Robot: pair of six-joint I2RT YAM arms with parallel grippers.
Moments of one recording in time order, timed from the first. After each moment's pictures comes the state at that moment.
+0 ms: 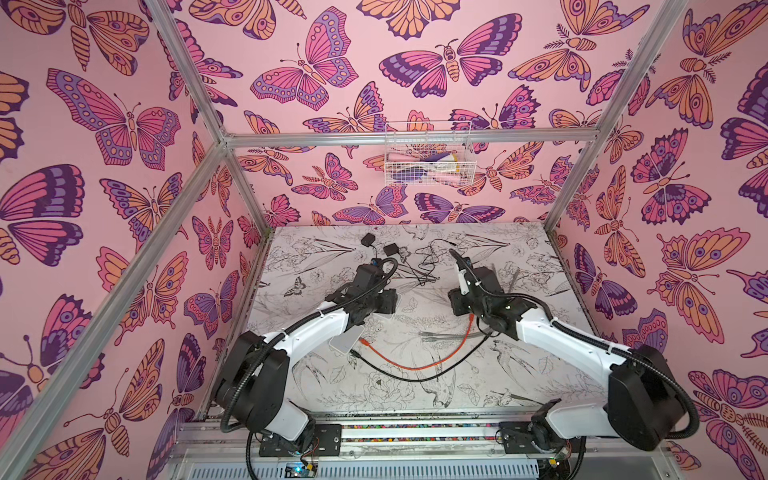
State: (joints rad) left arm -0.55 1.53 0.98 -0.24 0.04 -0.36; right arm 0.54 1.41 0.91 -0.23 0.14 0.24
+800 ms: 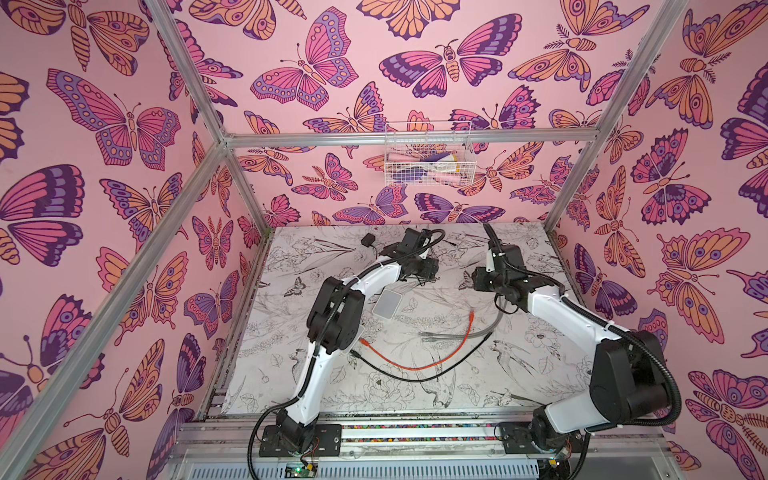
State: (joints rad) left arm -0.59 2.35 1.95 -0.41 0.16 -0.17; right arm 0.28 1.48 1.02 -0.29 0.04 0.31
